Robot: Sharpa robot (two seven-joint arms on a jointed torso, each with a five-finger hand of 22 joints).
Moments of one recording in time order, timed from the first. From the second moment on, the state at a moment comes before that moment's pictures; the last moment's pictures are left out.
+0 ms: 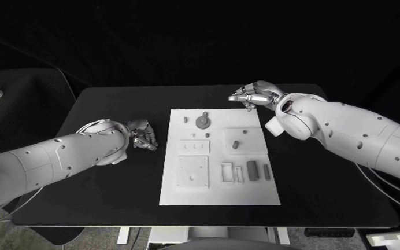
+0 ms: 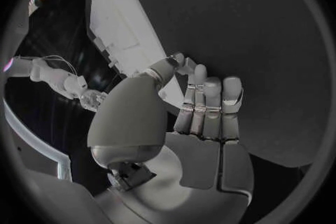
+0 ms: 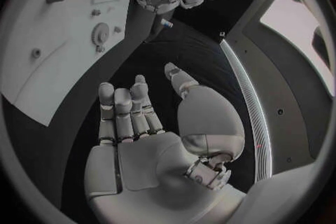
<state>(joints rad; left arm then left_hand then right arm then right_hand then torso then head) 1.16 -0.72 -0.22 1.07 -1.08 -0.11 -0.05 1.25 -0.12 0.55 -0.08 0.18 1.01 0.13 0.32 0.52 0.96 0.10 0.82 0.46 1.08 0.02 1.13 1.11 0.11 0.82 -0.05 1.58 0.45 1.15 -0.67 0.06 1.18 -0.72 -0.11 0.11 0.99 -0.08 0.35 -0.12 0.18 0.79 0.16 0.32 0.60 0.90 0.07 1.43 0.60 0.91 0.00 1.55 1.04 0.13 0.52 0.01 1.66 0.47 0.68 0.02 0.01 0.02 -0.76</state>
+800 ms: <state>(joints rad) 1.20 -0.75 -0.19 1.17 -0.67 0.07 0.09 1.24 -0.11 0.54 -0.07 0.18 1.01 0.13 0.32 0.52 0.96 0.10 0.82 0.45 1.08 0.02 1.14 1.12 0.10 0.83 -0.06 1.60 0.45 1.14 -0.67 0.01 1.29 -0.94 -0.18 0.13 1.05 -0.08 0.36 -0.13 0.18 0.80 0.16 0.33 0.60 0.90 0.07 1.43 0.60 0.91 0.00 1.55 1.04 0.13 0.52 0.01 1.66 0.47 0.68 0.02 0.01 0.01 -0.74</state>
